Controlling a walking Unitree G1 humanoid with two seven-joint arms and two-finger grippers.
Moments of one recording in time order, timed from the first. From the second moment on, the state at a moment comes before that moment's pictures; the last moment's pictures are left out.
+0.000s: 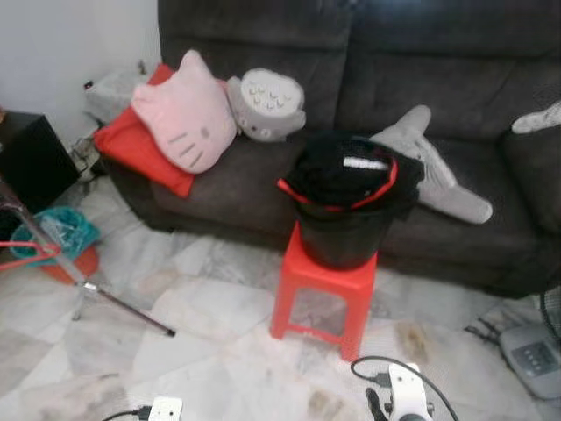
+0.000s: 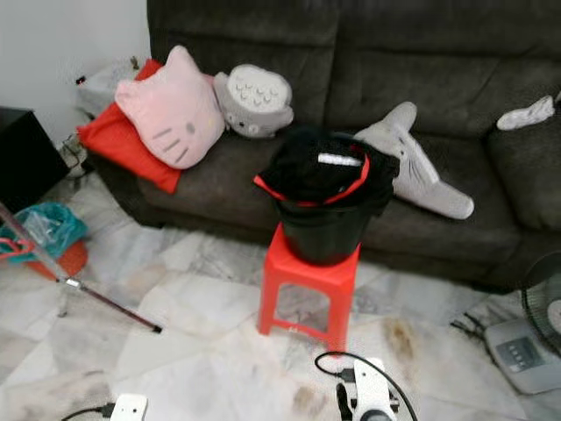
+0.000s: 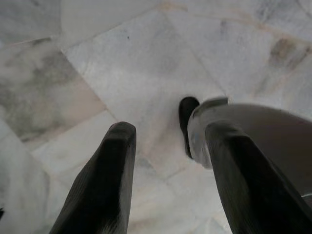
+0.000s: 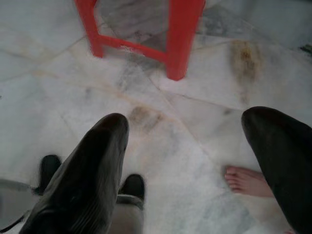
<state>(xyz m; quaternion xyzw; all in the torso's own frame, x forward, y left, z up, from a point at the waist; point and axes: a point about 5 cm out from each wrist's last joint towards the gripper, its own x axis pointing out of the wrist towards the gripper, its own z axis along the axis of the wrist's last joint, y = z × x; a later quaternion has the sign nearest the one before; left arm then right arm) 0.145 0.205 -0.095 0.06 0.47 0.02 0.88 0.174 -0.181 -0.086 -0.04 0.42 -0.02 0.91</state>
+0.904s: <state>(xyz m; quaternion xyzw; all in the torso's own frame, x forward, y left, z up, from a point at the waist) 0.144 0.201 -0.096 0.06 0.47 0.01 0.88 0.170 -0.188 -0.086 -0.03 0.42 -0.04 0.91</state>
